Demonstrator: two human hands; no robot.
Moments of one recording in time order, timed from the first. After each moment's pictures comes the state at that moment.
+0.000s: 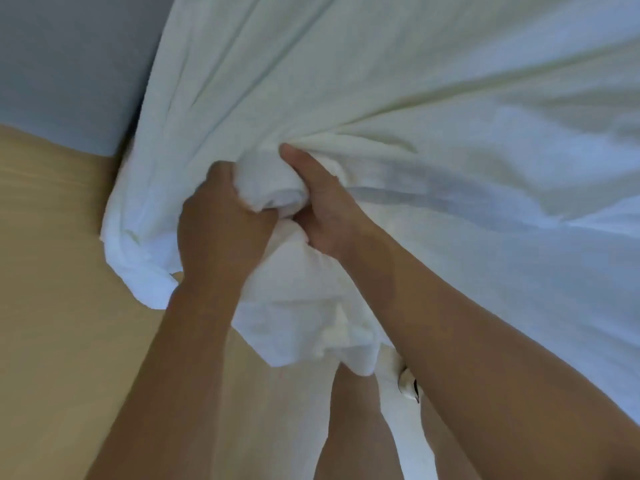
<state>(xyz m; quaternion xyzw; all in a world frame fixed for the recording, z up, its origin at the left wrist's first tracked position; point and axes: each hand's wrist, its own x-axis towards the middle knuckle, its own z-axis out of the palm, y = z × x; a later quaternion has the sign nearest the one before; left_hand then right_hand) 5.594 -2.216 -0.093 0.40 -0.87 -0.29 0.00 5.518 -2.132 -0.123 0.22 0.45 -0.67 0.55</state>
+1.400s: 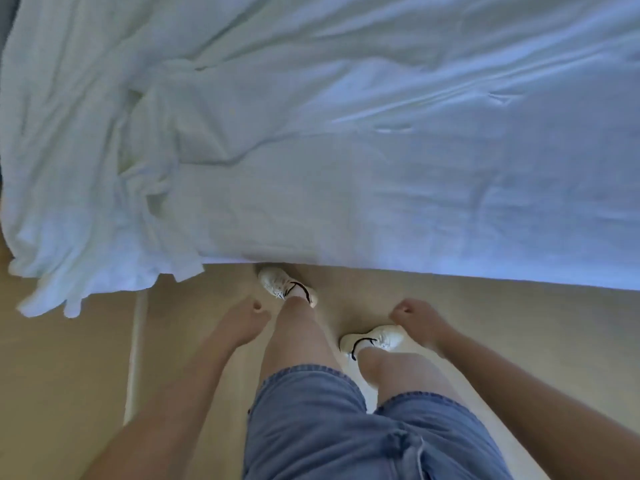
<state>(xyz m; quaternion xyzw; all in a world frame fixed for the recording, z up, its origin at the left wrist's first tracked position) 5.744 -1.972 -0.108 0.30 -0.77 -0.30 -0.47 5.693 -1.677 -0.079 0.20 0.79 -0.28 0.51</state>
